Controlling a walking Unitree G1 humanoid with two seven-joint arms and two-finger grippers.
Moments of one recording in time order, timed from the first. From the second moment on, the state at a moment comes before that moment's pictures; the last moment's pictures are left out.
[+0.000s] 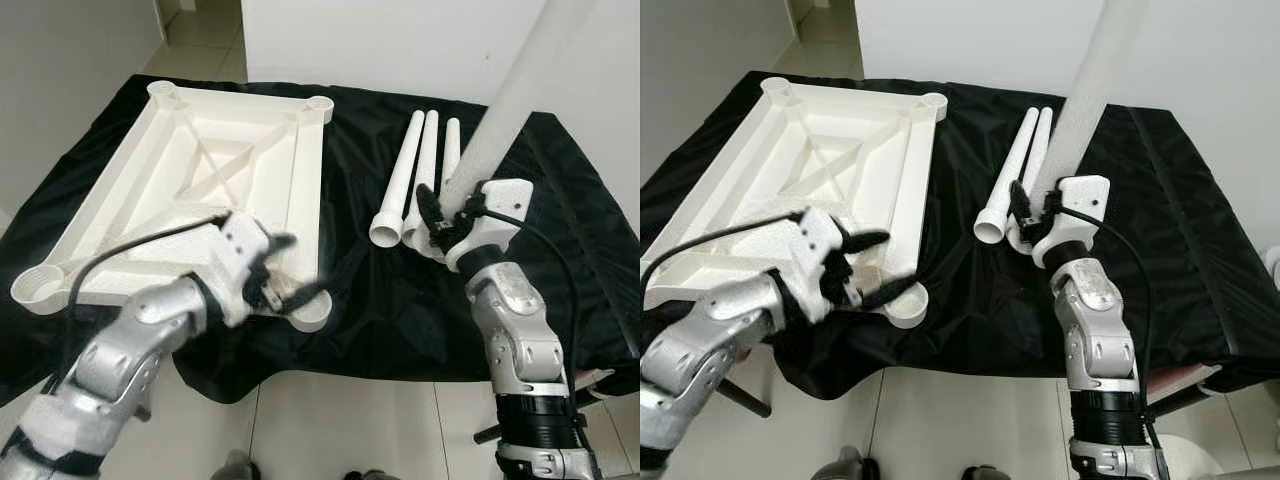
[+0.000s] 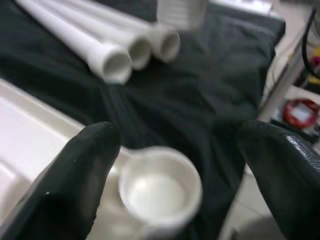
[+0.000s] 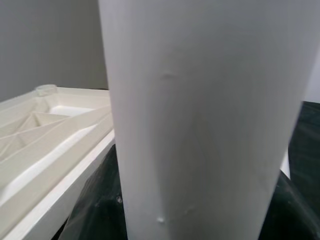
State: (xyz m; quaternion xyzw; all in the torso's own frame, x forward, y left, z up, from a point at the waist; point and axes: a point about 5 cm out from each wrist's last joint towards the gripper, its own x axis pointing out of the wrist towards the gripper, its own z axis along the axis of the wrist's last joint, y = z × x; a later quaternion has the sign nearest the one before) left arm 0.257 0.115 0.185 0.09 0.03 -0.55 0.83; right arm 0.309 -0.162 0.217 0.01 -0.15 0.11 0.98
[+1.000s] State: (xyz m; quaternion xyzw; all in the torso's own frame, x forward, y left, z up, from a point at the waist) left arm 0.281 0.151 0.156 0.23 0.09 -0.50 0.83; right arm 0.307 -0.151 0.218 -0.01 -0.15 0.15 0.98
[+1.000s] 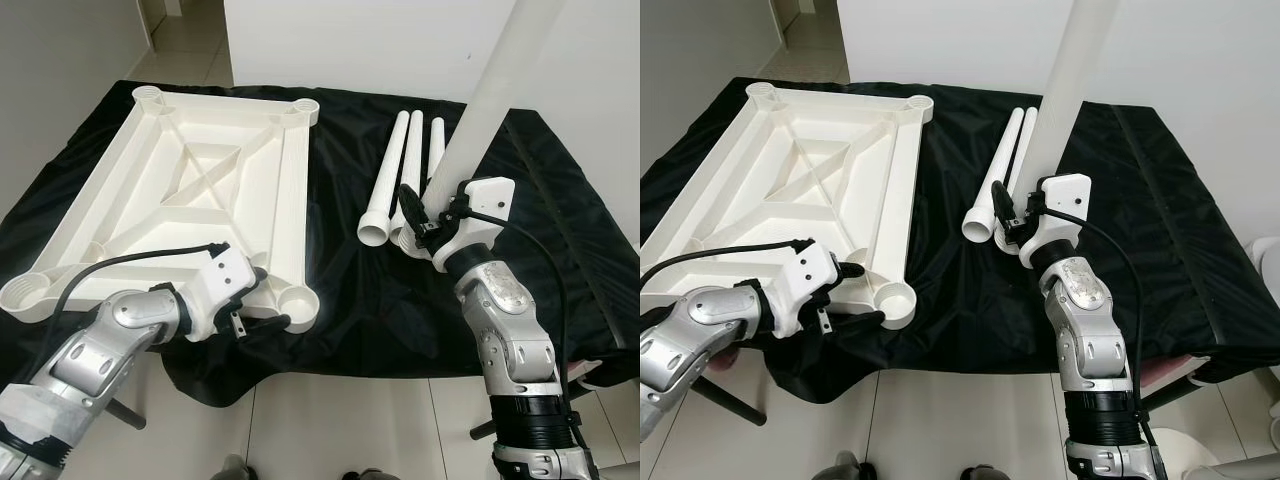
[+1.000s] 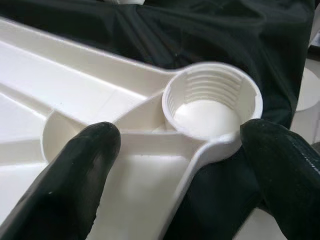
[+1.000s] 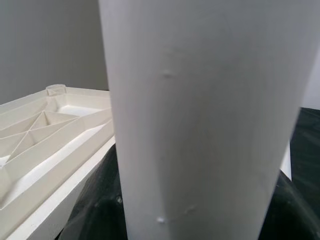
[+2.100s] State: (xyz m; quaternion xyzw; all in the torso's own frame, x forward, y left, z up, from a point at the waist) left arm 0.301 0.160 0.139 0.23 0.14 -0.46 0.85; right arm 0.308 -0.145 0.215 -0.04 -0.15 0.15 0.98
